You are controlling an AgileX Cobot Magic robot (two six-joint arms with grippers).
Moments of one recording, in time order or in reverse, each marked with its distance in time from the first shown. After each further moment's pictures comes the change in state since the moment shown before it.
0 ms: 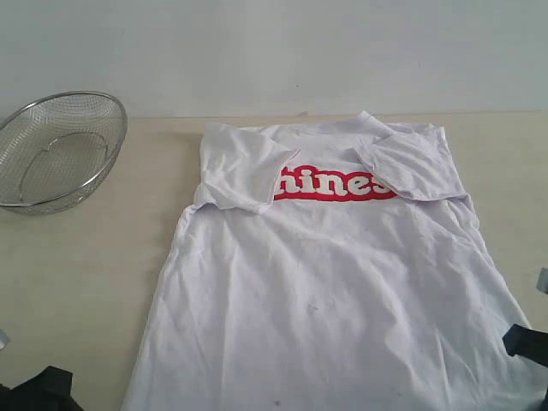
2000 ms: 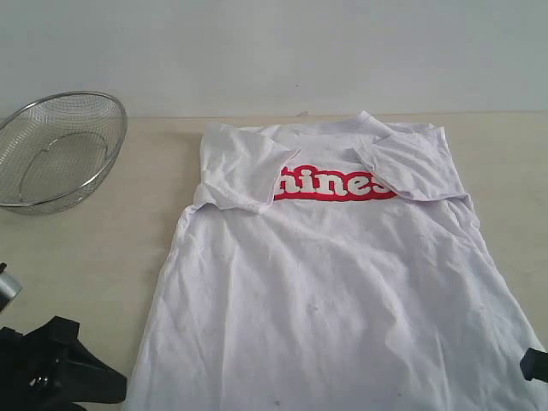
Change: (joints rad) left arm 0.000 -0.009 -0.122 0.033 0.053 0.006; right arm 0.002 0.028 -0.001 -0.178 0.018 0.172
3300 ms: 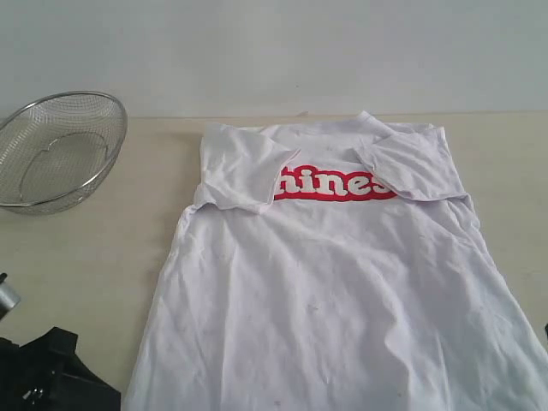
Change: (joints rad) left arm 0.000 0.000 0.000 0.078 0.000 -0.083; right arm 0.000 -0.382 0.004 0.034 0.151 -0.019
